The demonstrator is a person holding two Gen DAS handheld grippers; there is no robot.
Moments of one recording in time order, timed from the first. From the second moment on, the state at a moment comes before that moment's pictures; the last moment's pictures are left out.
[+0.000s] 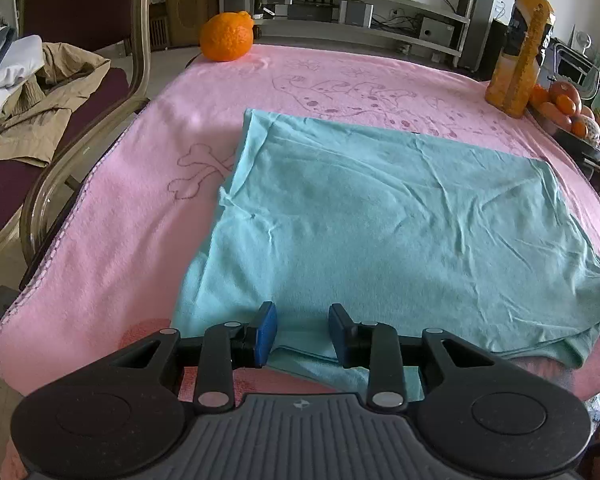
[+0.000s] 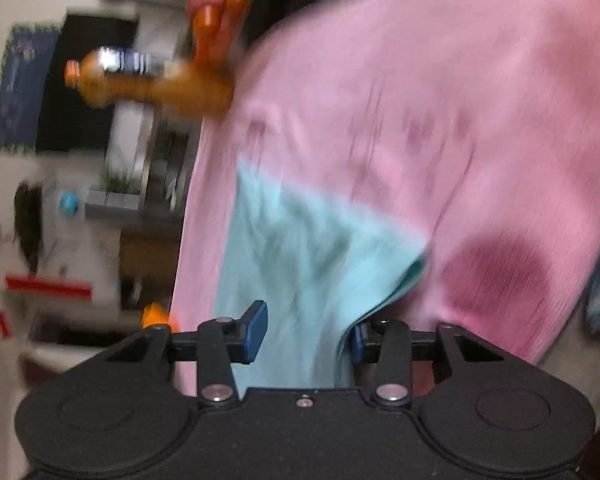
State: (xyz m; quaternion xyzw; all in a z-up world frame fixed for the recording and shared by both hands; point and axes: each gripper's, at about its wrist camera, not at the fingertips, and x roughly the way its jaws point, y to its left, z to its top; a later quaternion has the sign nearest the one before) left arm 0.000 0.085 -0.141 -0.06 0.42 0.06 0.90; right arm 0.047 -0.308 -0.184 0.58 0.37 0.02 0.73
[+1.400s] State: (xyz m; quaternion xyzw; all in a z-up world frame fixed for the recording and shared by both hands) left arm -0.091 0.220 -0.113 -0.15 0.44 0.12 0.88; right arm 0.035 0.070 -0.113 -0.15 0.35 0.27 0.88
